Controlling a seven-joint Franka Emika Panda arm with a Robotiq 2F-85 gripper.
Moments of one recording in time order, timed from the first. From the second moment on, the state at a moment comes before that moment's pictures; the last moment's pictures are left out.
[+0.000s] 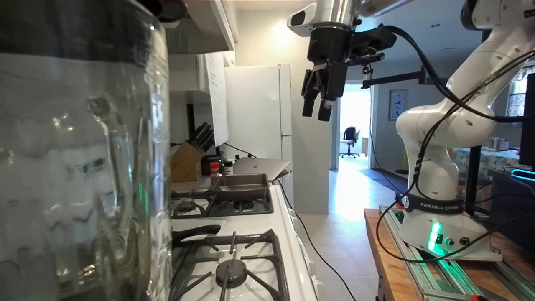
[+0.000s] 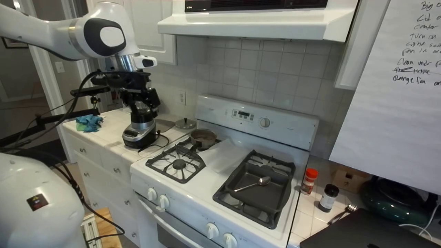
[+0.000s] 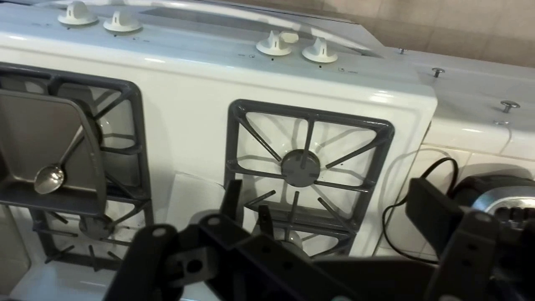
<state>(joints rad) 0.31 -0.71 0.34 -2.49 0.08 1.97 0.11</state>
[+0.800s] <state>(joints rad) 0.40 -0.45 0.48 -2.43 0.15 2.30 0.21</state>
